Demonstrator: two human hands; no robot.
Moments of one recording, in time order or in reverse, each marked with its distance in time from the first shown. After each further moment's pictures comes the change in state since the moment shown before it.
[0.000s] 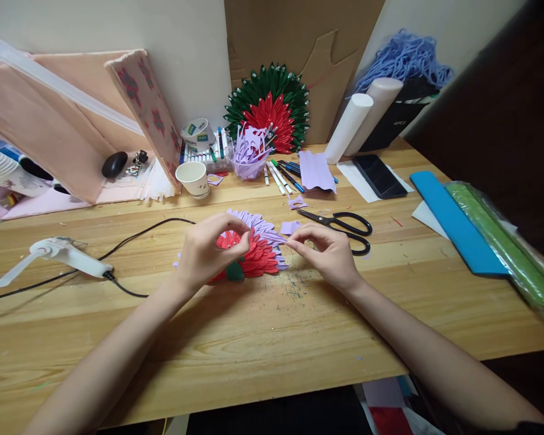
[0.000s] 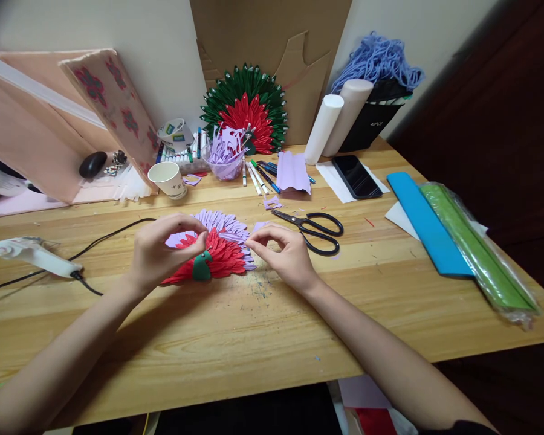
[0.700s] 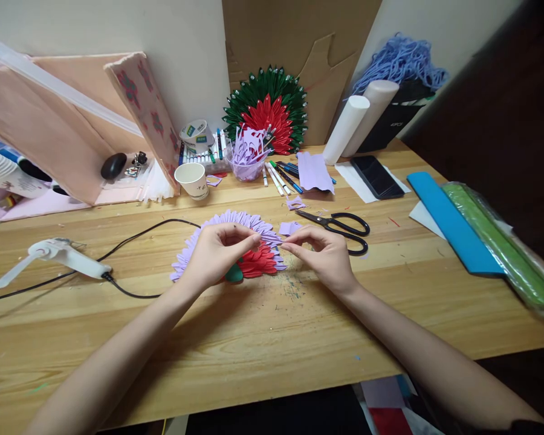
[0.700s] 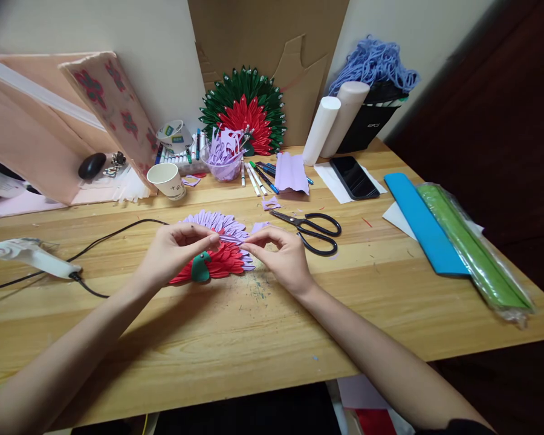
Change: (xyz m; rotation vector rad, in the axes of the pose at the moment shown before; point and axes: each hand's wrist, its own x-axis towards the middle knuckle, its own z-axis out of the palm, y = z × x) left_hand 0.003 0.012 0.007 -0.507 -0.181 -0.717; right_hand -0.002 -0.004 0.005 0.039 0.089 0.100
